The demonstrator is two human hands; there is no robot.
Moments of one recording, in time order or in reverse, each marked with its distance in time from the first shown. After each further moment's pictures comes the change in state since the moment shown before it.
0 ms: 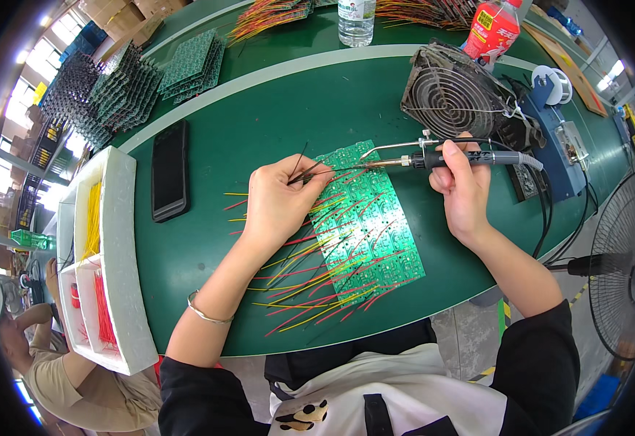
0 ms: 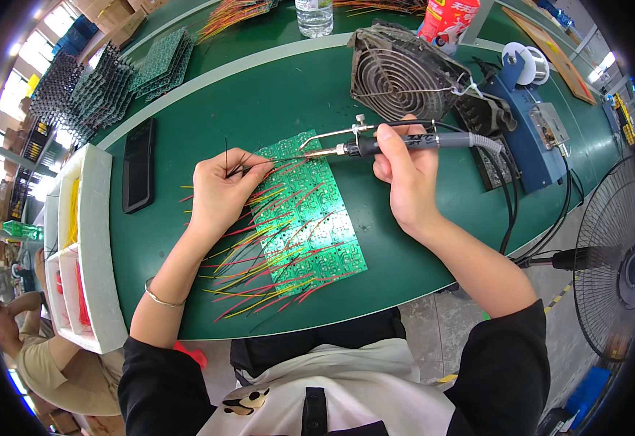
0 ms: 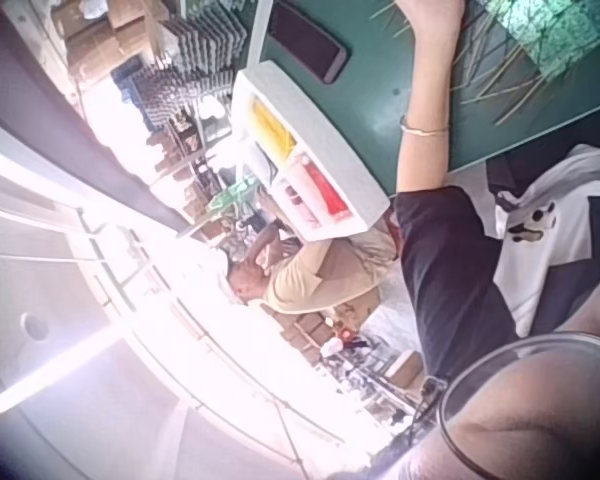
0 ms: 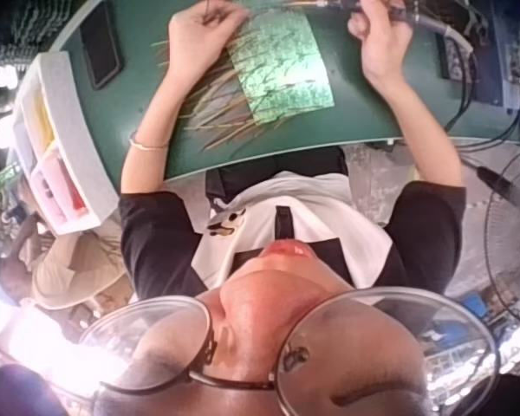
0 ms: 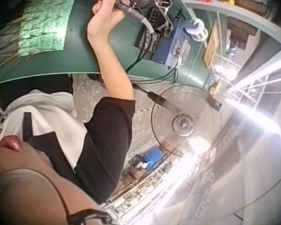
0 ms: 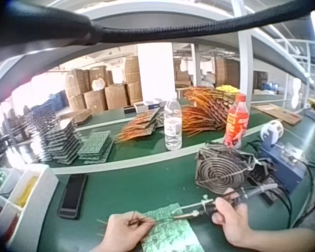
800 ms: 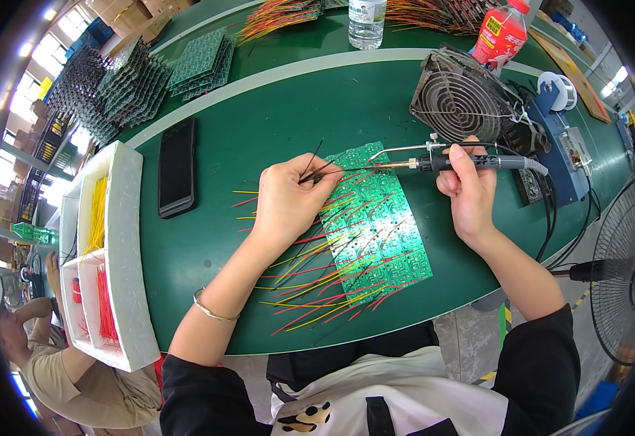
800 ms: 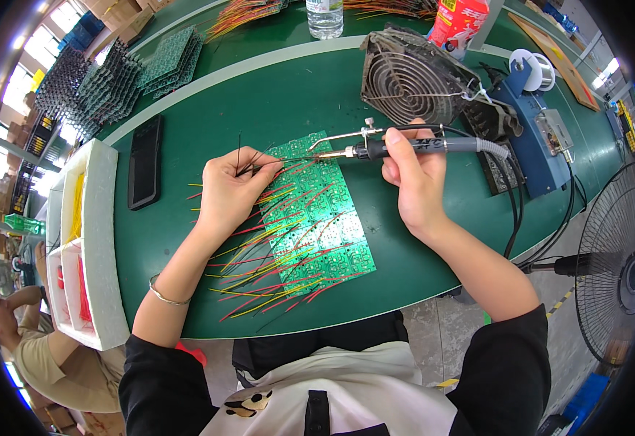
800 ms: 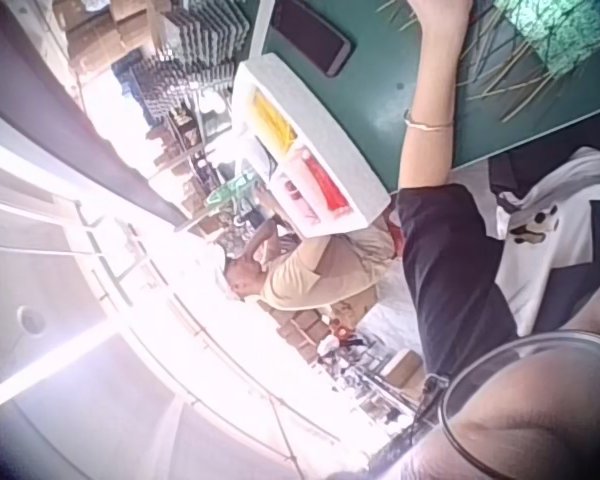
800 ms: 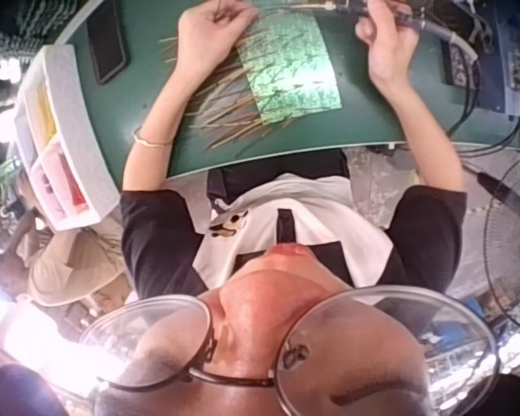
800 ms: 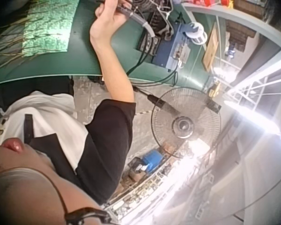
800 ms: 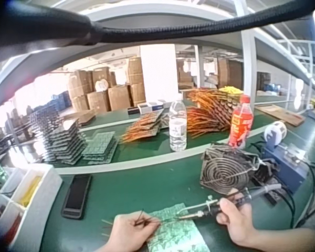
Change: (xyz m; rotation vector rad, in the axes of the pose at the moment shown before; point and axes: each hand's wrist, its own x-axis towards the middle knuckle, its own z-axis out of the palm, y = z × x) left_hand -0.001 0.000 0.000 -0.002 0.008 0.016; right_hand -0.001 0.000 0.007 -0.139 0.020 -0.031
